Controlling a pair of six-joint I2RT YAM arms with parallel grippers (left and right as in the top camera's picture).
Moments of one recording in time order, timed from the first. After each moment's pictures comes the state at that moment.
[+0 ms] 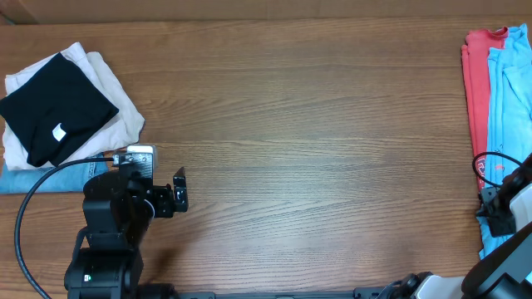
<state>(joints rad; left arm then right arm) 0.01 0.66 0.73 -0.71 0.06 0.00 -0.76 1.56 0.83 -0.61 0.26 0.67</state>
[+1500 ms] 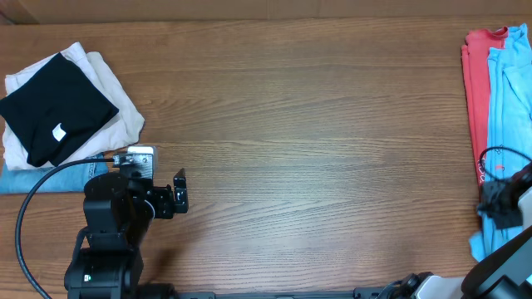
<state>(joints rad) 0.01 0.66 0.73 -0.72 0.06 0.00 -0.77 1.56 0.92 -0.71 0.06 0.62</state>
